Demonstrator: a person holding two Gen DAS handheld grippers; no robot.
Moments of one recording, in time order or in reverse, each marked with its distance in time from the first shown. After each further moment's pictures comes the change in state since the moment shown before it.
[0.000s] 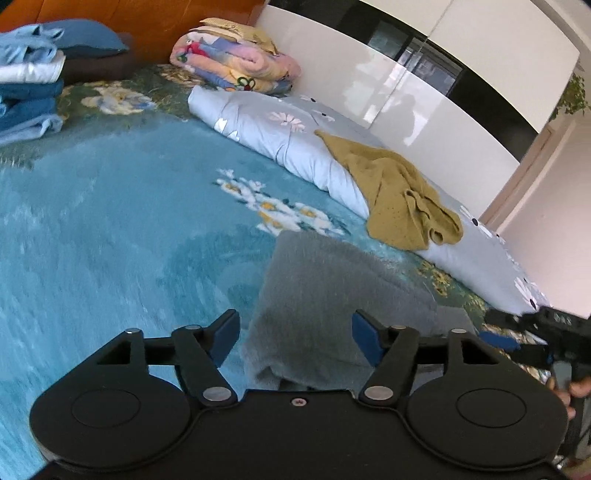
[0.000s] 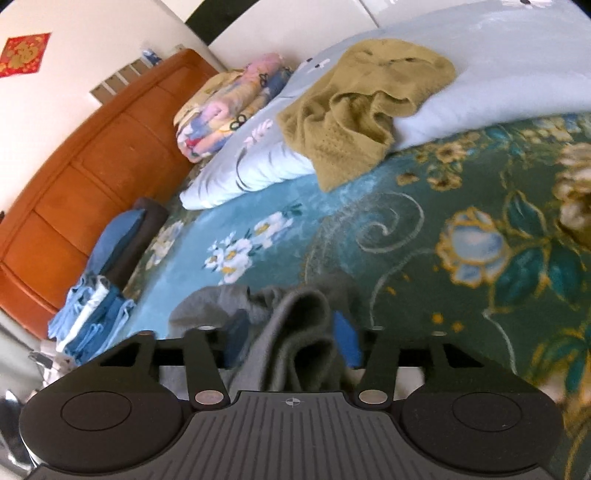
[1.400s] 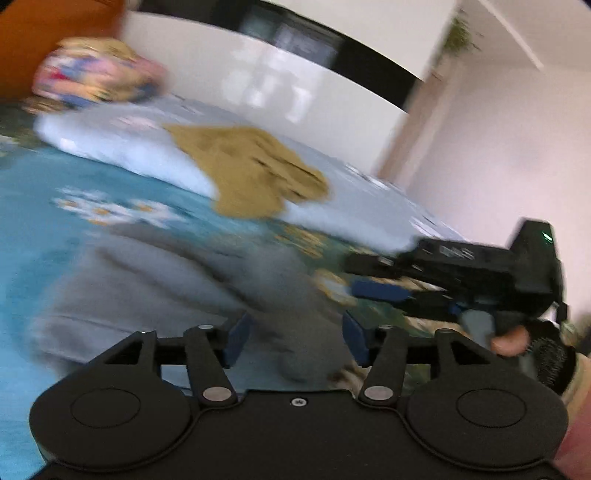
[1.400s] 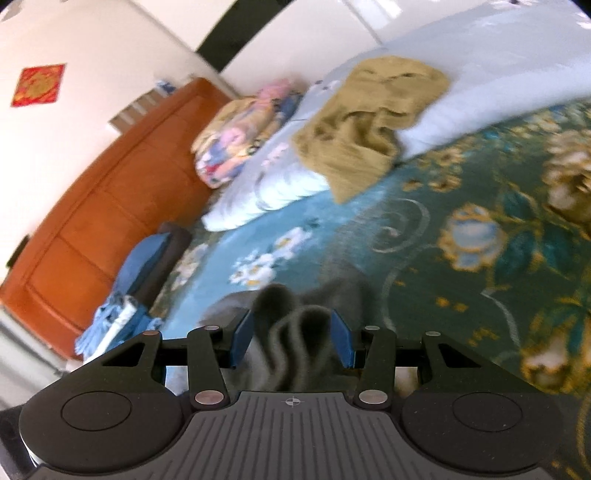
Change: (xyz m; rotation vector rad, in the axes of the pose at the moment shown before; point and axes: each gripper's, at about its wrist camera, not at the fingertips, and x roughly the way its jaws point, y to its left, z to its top) left arm 0.005 -0.104 -0.041 0.211 -0.010 -0.244; right arm -0.014 0.007 -0.011 0.000 -0.093 0.092
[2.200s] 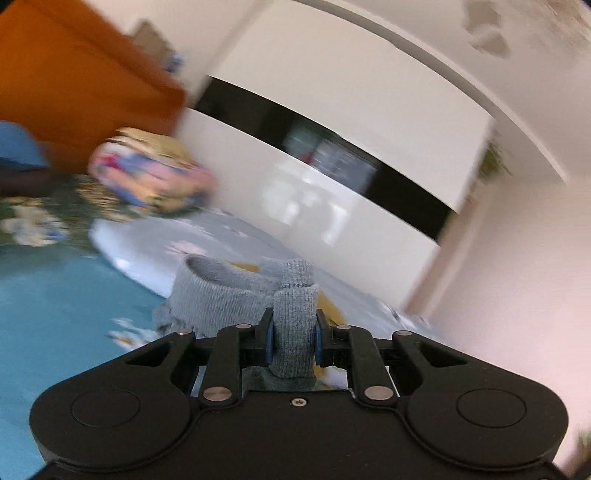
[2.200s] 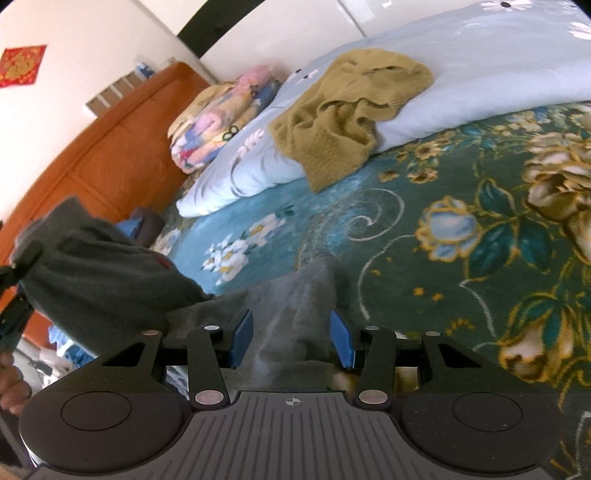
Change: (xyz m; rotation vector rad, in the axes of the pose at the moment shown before) left arm -0.037 0.019 0.107 -0.068 -0.333 0.022; right arm -0.011 -0.006 -0.005 0.020 0.027 -0.128
